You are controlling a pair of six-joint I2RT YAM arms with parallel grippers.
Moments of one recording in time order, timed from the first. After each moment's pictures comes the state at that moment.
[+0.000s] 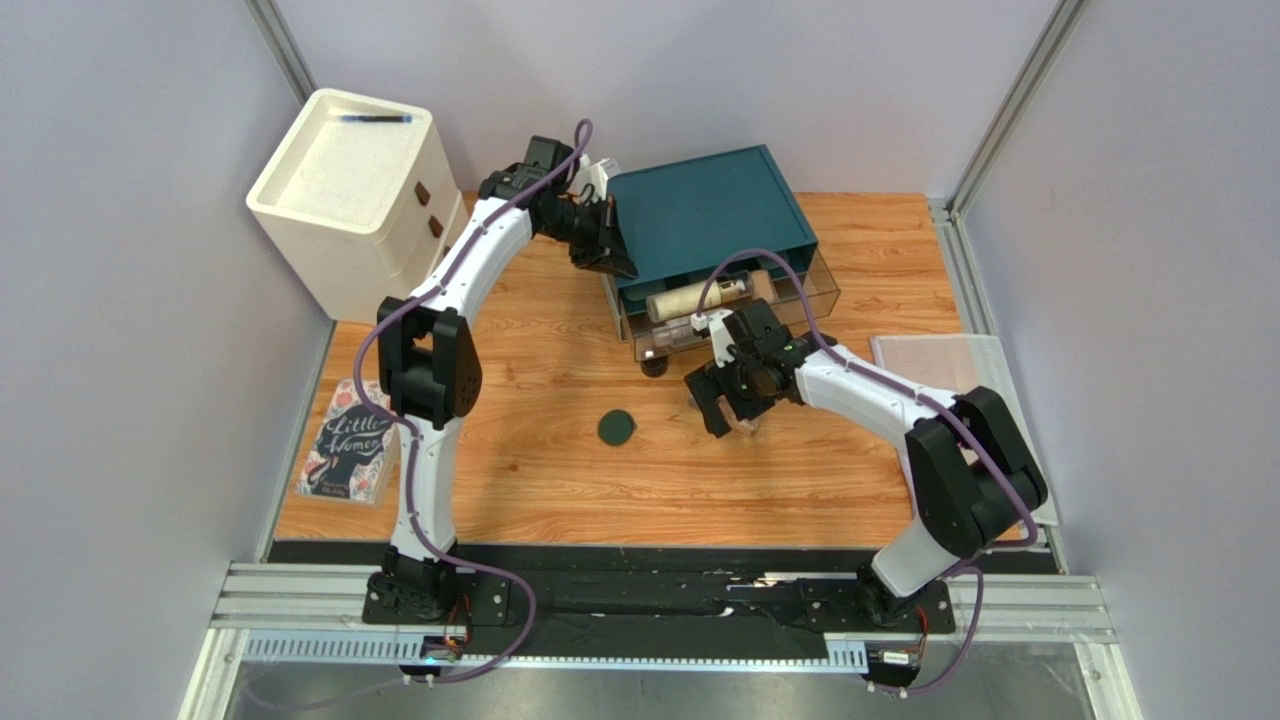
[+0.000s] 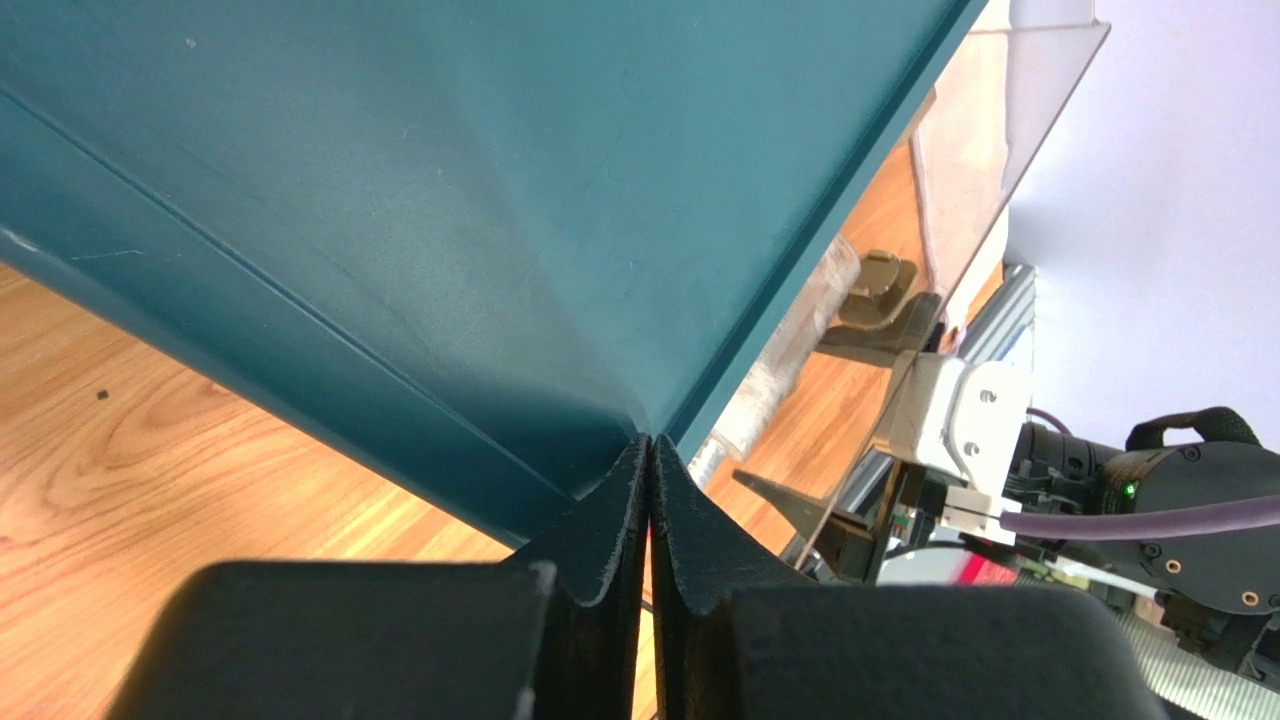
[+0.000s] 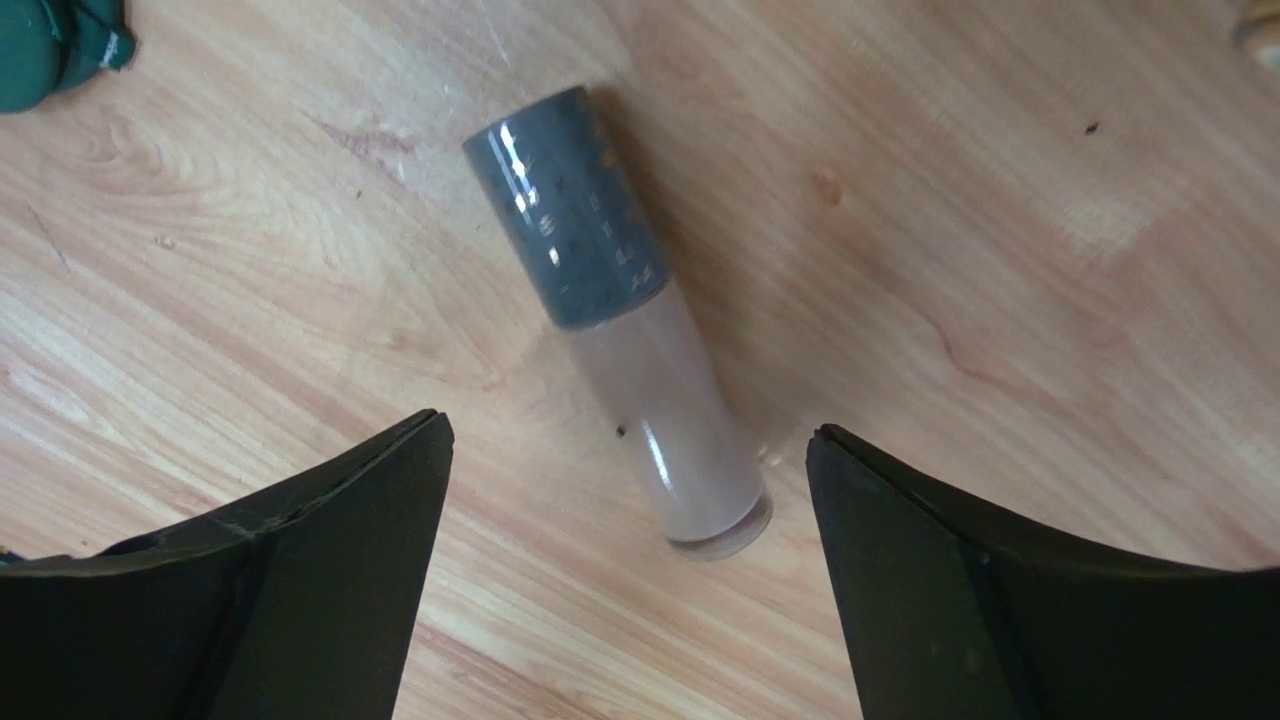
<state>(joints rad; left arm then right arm) -0.32 2.22 2.15 -0.90 0.70 -0.28 0.55 1.59 0.99 -0.50 -0.09 -0.03</state>
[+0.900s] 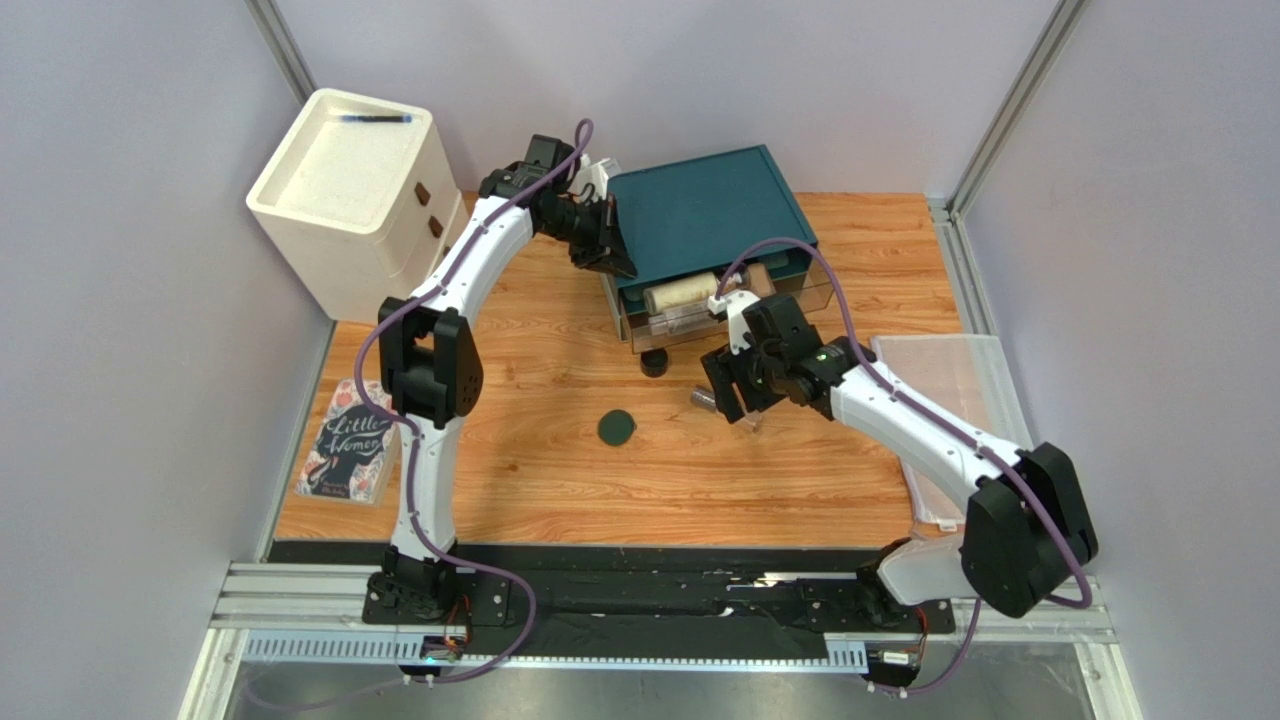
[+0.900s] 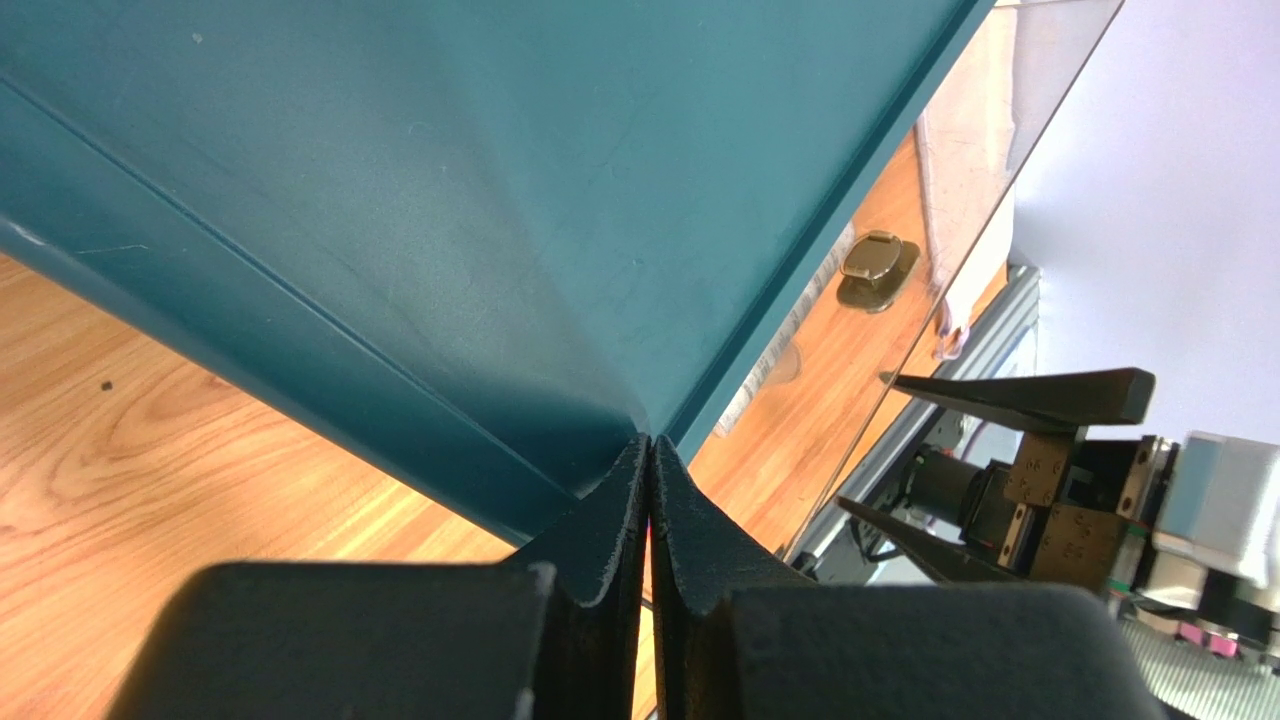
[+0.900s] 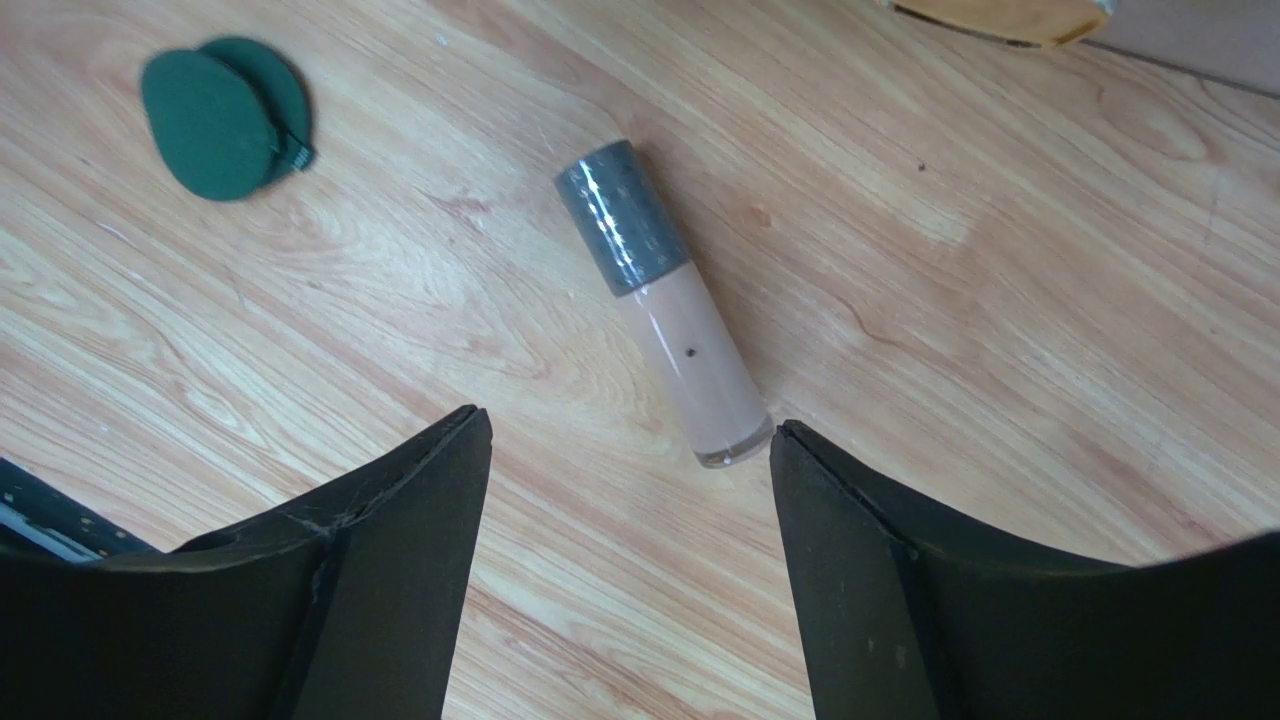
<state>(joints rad) -0.32 2.22 2.17 -0.93 0.69 -0.28 0.57 1.35 0.98 -0.52 -0.04 0.03</state>
